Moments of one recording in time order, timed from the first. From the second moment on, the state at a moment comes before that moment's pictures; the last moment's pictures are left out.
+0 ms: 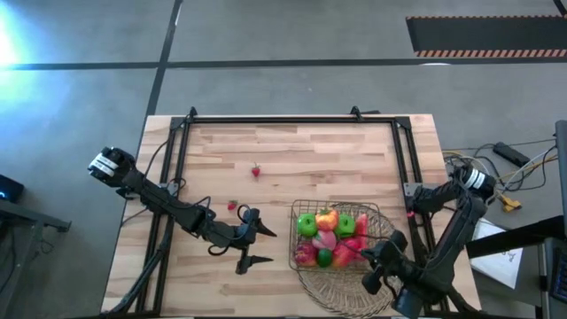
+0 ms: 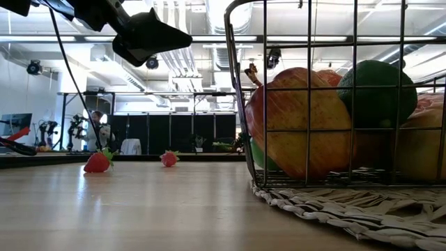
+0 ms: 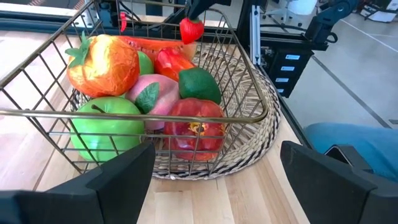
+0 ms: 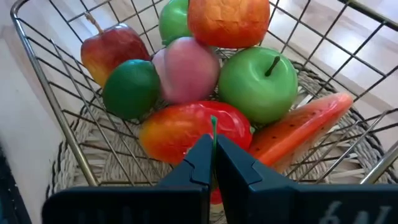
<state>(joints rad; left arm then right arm) -0.51 1.46 0.71 0.41 -0.29 -0.28 1.05 1.69 1.25 -1.22 0.75 1.84</state>
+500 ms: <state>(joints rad) -0.51 1.46 0.71 0.42 -0.30 -0.27 1.01 1.67 1.21 -1.12 0.73 1.80</state>
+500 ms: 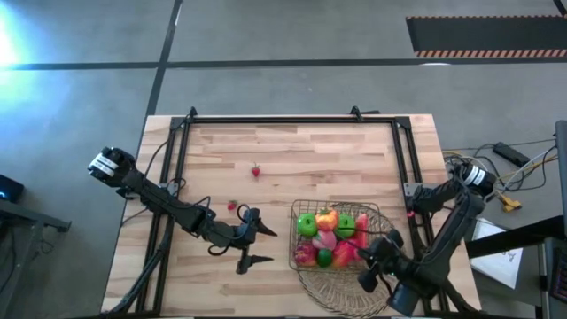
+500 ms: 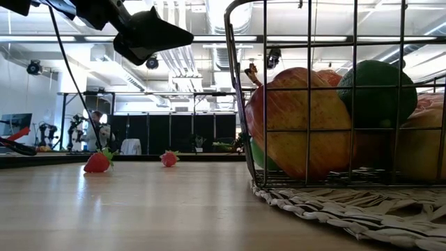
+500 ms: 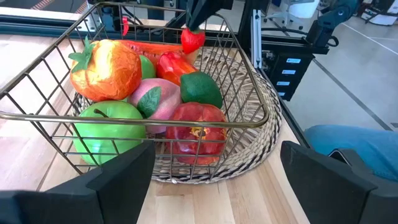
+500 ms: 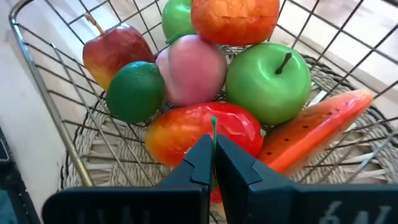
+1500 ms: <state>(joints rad) -0.51 1.46 0.71 0.44 -0.30 -0.28 0.99 1.61 1.18 -1.08 0.59 1.67</state>
